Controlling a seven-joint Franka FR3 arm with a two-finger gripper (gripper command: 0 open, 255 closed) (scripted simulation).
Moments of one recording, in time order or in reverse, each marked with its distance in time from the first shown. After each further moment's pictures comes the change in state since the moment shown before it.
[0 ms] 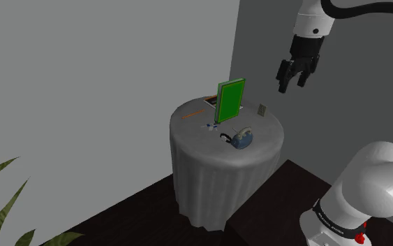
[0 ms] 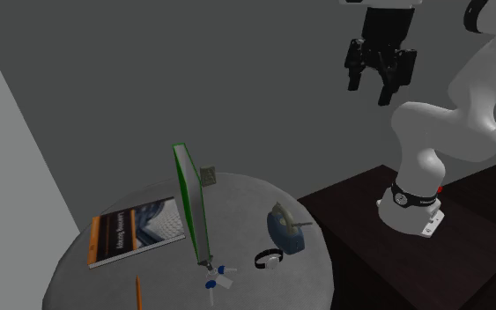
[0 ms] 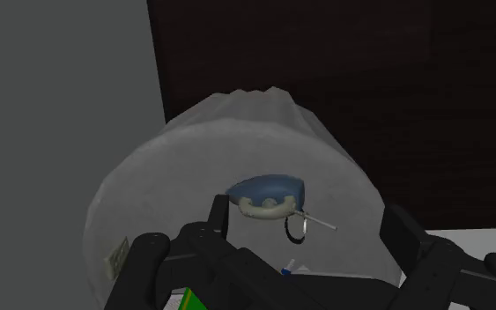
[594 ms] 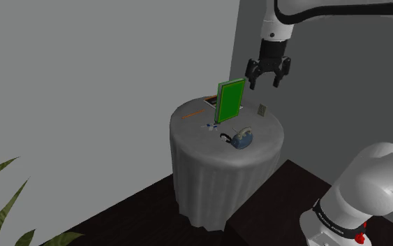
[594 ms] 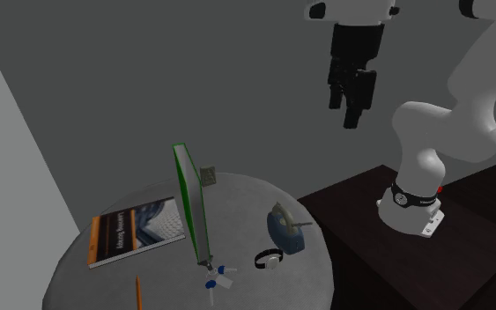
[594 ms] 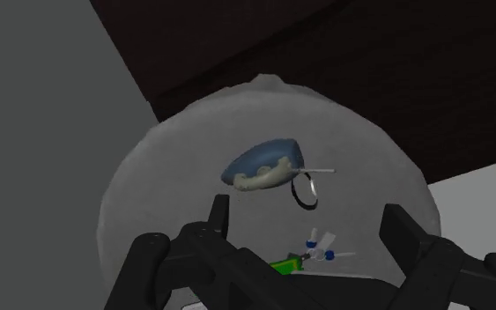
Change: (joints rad) arm -0.066 0.268 0.075 0.125 0.070 0.121 0.301
